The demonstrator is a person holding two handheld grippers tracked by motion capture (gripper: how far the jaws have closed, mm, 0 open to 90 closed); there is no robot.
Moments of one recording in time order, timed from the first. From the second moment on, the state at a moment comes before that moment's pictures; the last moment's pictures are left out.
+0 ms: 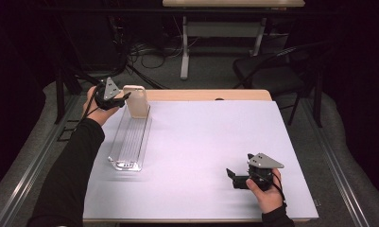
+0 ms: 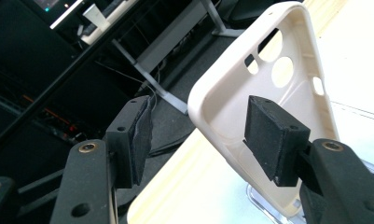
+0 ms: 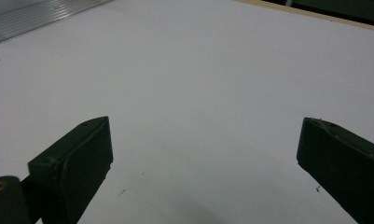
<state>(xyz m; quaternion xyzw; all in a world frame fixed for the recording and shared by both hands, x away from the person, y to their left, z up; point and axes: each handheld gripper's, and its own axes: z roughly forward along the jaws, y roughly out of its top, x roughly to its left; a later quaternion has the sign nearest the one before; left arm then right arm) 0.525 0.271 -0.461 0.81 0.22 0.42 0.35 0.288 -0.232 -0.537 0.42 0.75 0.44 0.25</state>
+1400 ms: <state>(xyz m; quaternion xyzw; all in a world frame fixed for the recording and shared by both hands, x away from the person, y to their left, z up) 0.517 0.272 -0.453 0.80 0.42 0.24 0.36 0.288 -0.230 -0.539 0.41 0.75 0.44 0.25</state>
